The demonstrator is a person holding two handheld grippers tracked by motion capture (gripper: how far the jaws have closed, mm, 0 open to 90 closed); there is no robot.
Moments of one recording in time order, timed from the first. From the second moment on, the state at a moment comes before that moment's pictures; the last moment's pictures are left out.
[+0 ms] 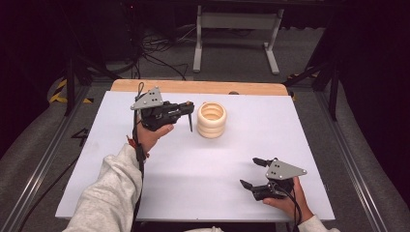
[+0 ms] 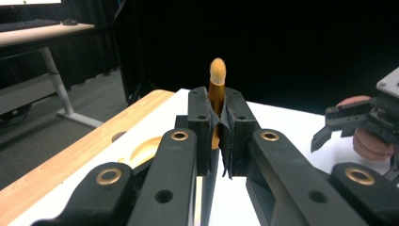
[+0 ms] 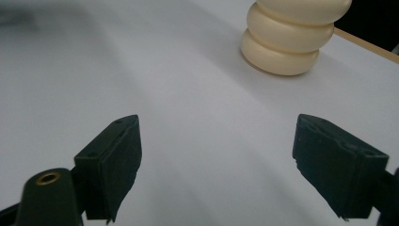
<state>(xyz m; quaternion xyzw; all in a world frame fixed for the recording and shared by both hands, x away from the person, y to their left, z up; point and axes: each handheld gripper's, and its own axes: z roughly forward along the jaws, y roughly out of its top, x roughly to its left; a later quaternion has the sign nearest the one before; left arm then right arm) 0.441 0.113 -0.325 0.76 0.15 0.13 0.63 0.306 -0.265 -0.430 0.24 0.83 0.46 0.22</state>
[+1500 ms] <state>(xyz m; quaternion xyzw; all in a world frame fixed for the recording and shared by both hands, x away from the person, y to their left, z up) 0.471 0.085 -0.301 0.74 0.14 0.15 0.63 0.307 -0.268 -0.429 0.24 0.83 0.46 0.22</state>
